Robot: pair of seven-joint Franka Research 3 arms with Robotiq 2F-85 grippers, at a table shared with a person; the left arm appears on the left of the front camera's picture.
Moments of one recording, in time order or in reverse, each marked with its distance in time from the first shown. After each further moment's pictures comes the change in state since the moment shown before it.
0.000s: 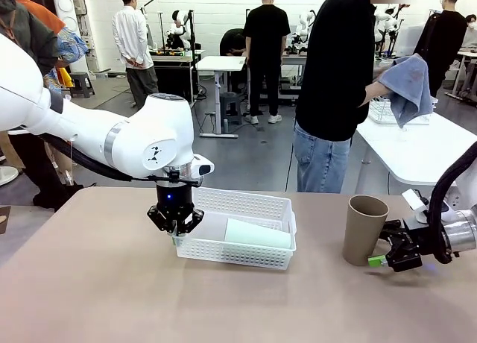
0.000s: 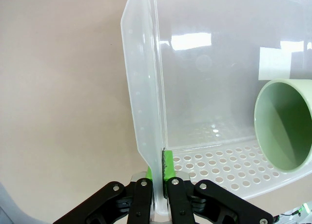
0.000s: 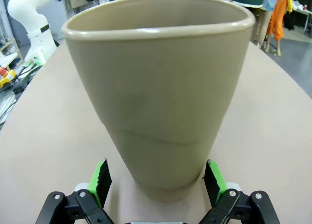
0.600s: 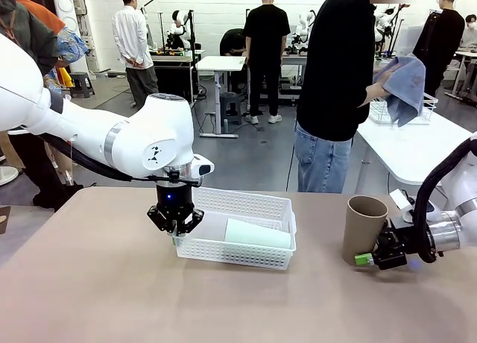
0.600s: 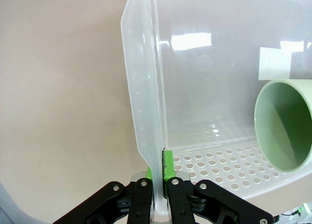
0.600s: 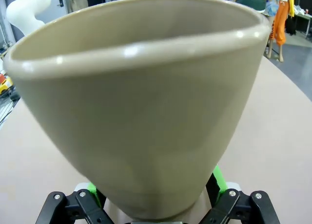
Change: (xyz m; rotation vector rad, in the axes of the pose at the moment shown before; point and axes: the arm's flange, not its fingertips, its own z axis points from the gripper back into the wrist) left arm 0.000 0.000 0.000 0.000 0.000 0.000; right arm 0.005 -0.007 -0.028 0.008 -0.038 -0.002
